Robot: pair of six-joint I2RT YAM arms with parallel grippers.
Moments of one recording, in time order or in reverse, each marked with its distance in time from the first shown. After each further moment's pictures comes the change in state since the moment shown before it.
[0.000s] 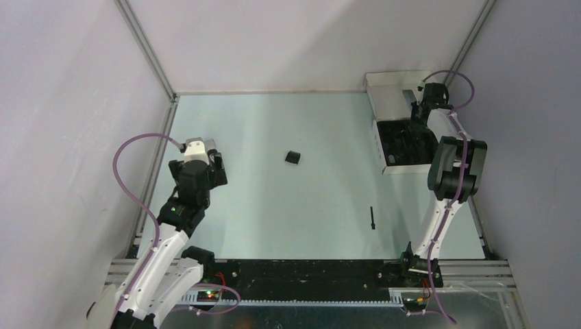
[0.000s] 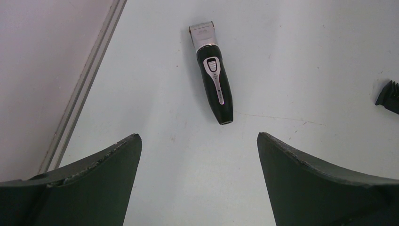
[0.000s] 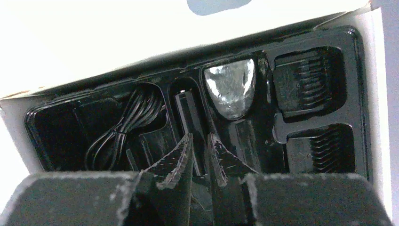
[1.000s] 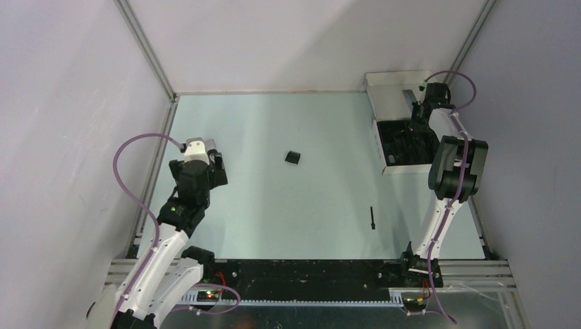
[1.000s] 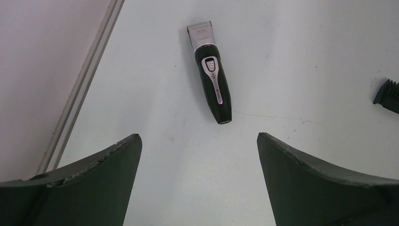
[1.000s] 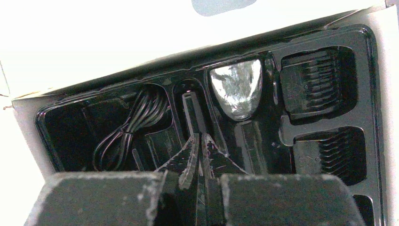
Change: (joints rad) left arm 0.001 0.000 0.000 0.000 0.010 0.000; right arm -0.016 0.008 0.004 -0.012 -0.054 0.032
